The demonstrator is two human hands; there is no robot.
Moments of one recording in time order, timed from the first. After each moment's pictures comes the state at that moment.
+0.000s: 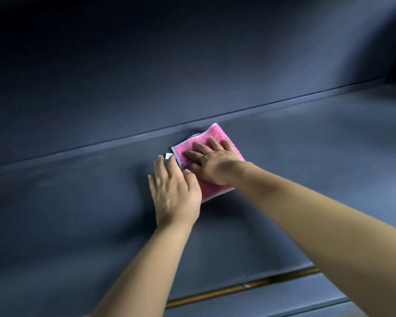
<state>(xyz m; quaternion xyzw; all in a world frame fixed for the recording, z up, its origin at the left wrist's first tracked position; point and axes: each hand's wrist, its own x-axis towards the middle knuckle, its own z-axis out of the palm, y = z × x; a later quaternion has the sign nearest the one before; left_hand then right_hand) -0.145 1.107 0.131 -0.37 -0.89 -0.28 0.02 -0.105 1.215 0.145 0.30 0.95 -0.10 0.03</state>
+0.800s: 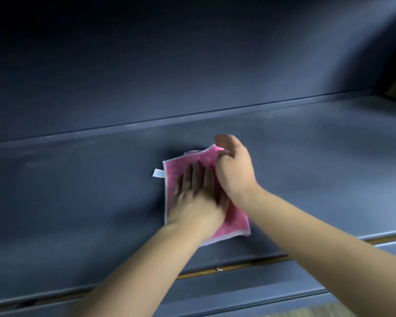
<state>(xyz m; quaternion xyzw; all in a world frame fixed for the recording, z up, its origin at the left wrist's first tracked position) -0.097 1.103 0.130 -0.52 -0.85 -0.07 -0.08 -0.043 1.169 0.158 0.40 0.68 -0.50 -0.35</state>
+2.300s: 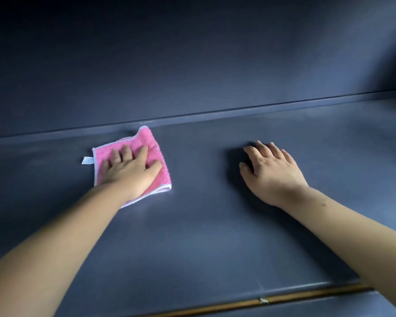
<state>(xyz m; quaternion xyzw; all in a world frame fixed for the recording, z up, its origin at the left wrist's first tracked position) -0.254 1.083 0.144 -0.39 -0.92 0.02 -0.07 -0.044 1.202 0.135 0.43 0.90 -0.09 -0.08</state>
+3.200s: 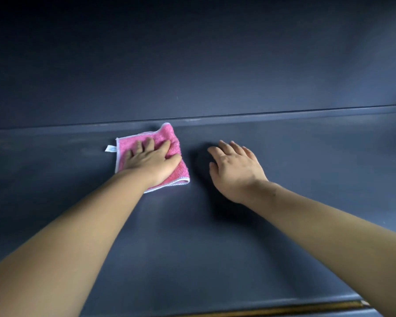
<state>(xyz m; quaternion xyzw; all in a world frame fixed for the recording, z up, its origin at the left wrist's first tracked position) -0.322 1.049 0.147 -0.42 -0.91 0.00 -0.07 -0.175 1.131 0.136 0.34 0.93 -0.09 -0.06</state>
